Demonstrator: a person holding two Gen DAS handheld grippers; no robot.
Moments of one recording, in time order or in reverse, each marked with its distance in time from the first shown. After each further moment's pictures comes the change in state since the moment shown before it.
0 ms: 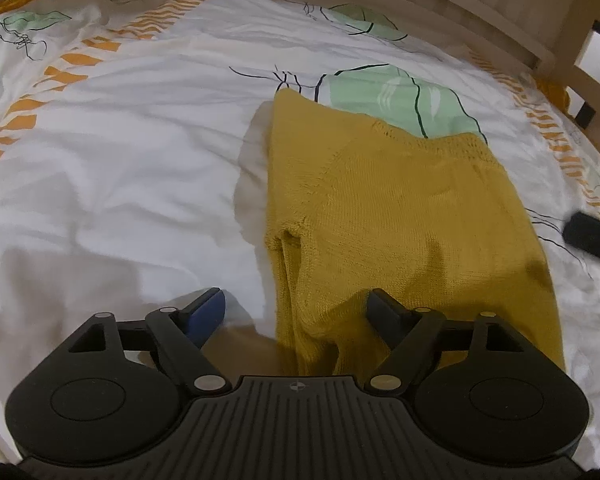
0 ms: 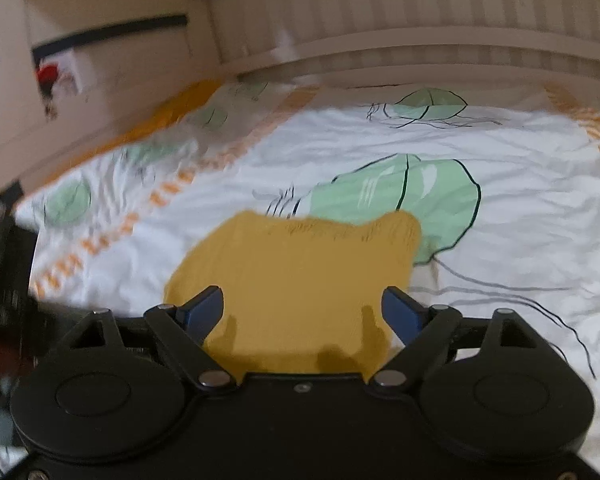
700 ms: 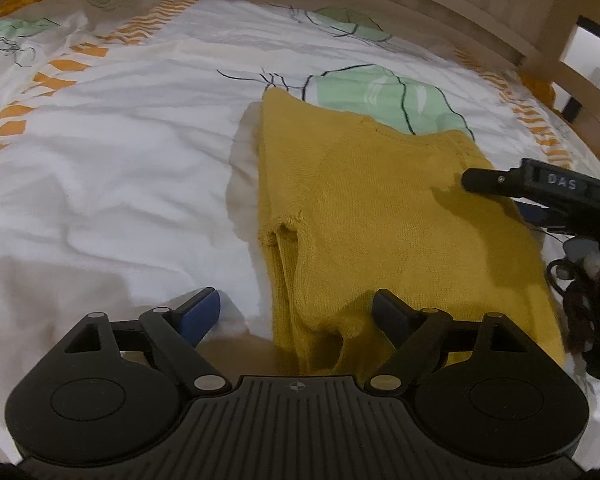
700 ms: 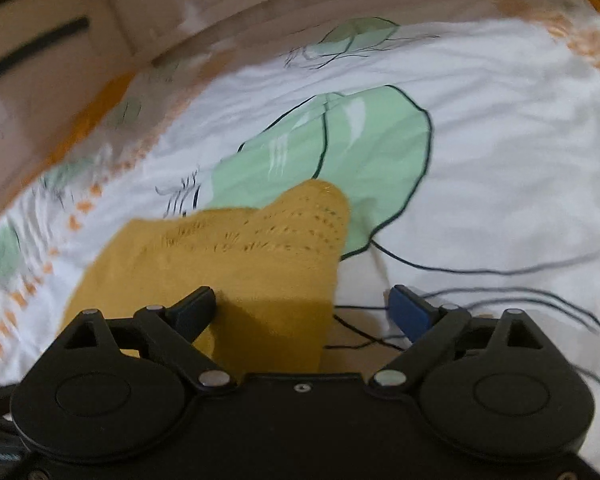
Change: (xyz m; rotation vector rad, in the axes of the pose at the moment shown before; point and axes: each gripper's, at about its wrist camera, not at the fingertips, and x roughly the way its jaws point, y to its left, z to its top) left arm -0.002 0.004 -0.002 0.034 -0.005 -0.056; right arm 0.070 -0.071 -0.004 0.243 0.131 -0.089
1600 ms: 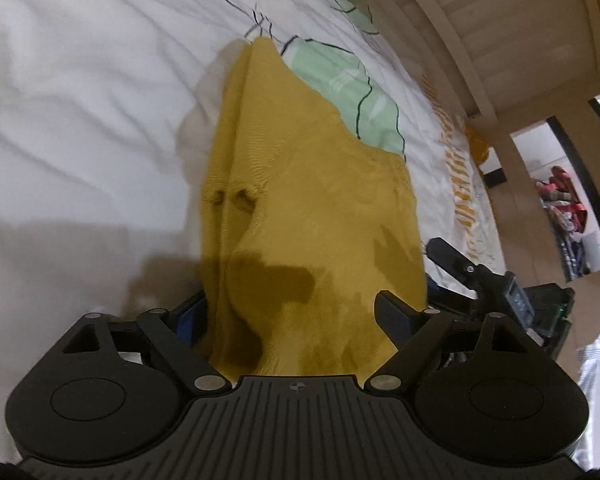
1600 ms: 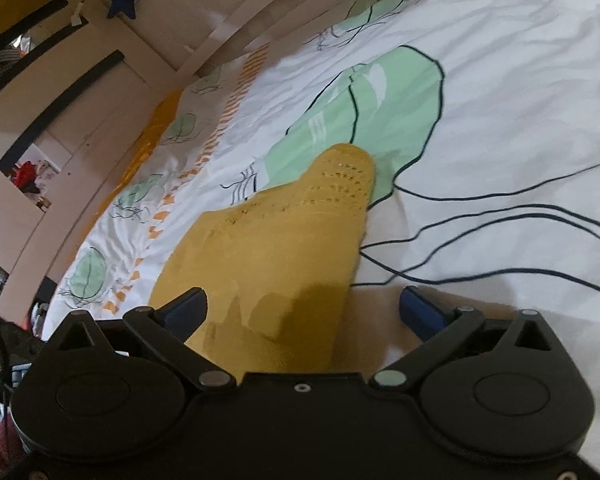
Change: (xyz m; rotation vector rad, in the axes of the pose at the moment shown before) left arm 0.017 0.039 0.007 -0.388 0.175 -0.436; right arm -0.009 -0.030 -0.007 0.133 0.074 0.277
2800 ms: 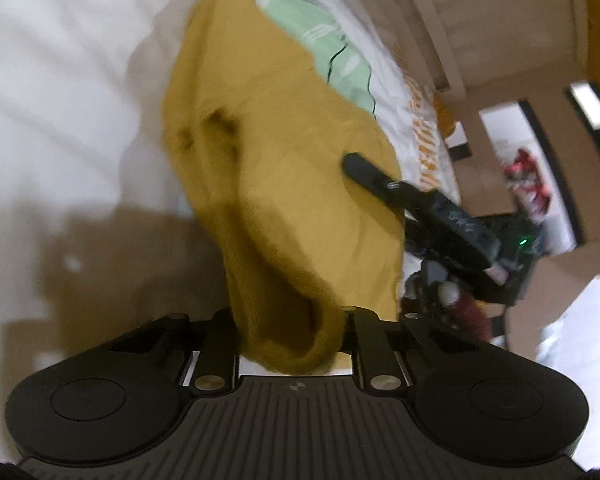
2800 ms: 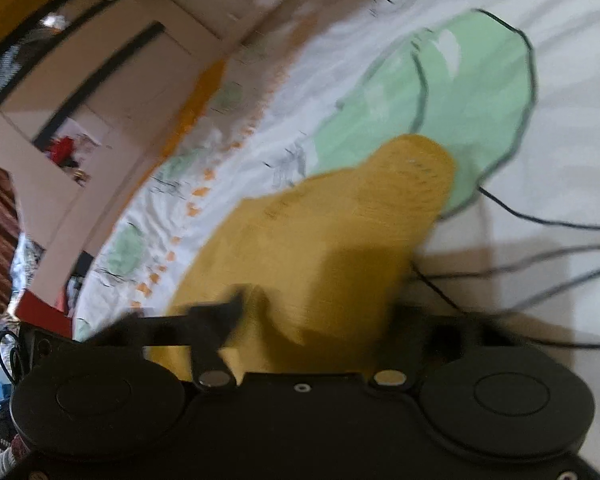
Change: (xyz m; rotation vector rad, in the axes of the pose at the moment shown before) left arm 0.015 0.012 -0.019 -0.061 0.117 -0.168; right arm 0.036 -0.001 0.018 -0.003 0.121 0.146
